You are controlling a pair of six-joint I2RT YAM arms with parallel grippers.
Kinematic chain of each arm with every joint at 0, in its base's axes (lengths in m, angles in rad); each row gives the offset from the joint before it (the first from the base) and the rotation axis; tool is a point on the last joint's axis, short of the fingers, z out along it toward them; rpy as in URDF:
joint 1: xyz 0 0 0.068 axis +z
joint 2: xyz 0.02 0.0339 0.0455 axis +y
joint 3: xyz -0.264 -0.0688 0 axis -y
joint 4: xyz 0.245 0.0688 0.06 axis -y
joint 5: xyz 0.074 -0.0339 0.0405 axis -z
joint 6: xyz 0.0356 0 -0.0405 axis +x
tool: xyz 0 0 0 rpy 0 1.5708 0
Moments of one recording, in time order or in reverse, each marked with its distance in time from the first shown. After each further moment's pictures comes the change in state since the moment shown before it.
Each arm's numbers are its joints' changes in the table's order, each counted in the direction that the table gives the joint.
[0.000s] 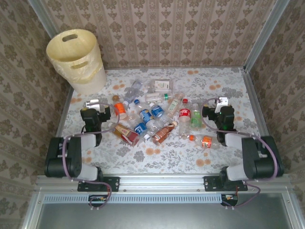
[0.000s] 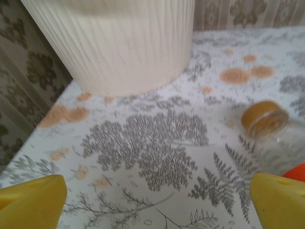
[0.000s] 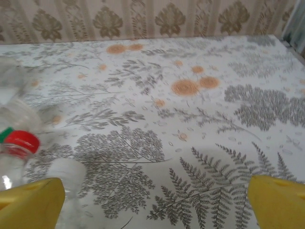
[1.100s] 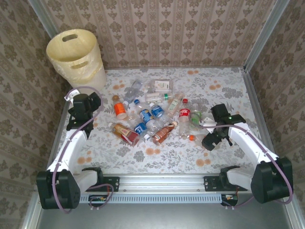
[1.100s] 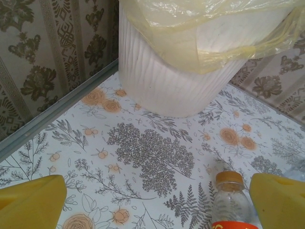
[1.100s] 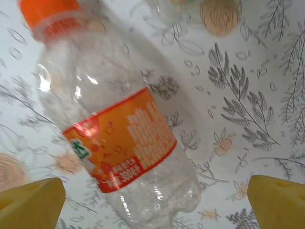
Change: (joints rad) left arm 0.002 -0.303 0.360 -0.821 -0.133 -0.523; right arm 0.162 -0.178 0.366 -1.583 0.012 -0.623
